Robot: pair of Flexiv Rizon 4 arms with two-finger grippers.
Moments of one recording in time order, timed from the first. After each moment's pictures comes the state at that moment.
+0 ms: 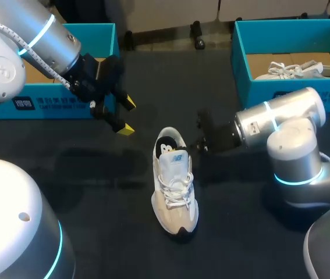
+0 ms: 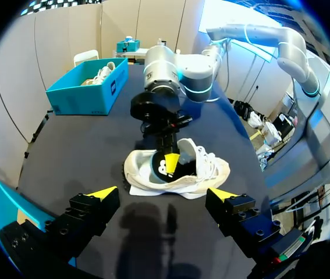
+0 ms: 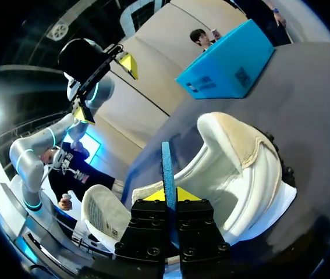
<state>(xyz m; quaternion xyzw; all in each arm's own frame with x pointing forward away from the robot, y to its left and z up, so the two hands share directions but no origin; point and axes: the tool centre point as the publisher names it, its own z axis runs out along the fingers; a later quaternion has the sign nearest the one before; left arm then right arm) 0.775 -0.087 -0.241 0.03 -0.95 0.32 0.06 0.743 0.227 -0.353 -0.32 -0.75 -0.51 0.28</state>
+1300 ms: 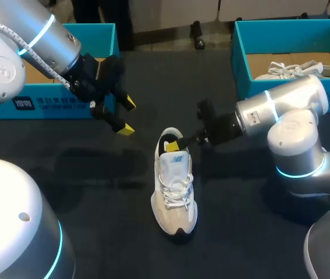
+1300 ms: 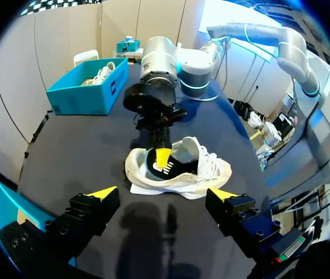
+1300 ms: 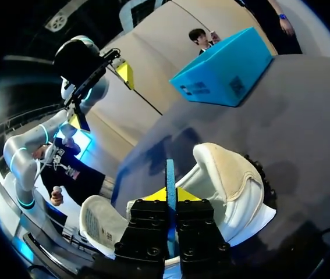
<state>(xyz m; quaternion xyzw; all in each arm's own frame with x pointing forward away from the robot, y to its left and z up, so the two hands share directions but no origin) 0.775 -0.087 -0.241 0.03 -0.95 0.32 0.06 0.768 0.219 -0.344 -0.32 -0.77 -0.49 0.24</state>
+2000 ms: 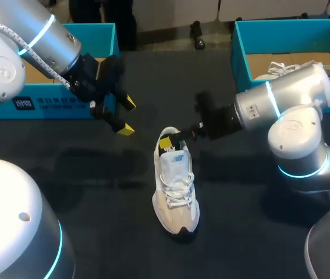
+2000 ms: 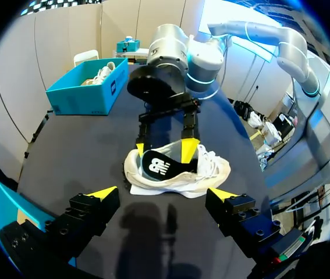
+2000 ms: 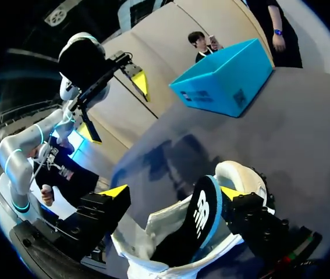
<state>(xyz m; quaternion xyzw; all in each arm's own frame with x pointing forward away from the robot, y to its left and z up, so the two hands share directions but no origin) 0.775 -0.087 -0.241 0.03 -0.95 0.32 0.06 0.763 0.223 -0.310 -0.33 -0.79 -0.48 0.20</state>
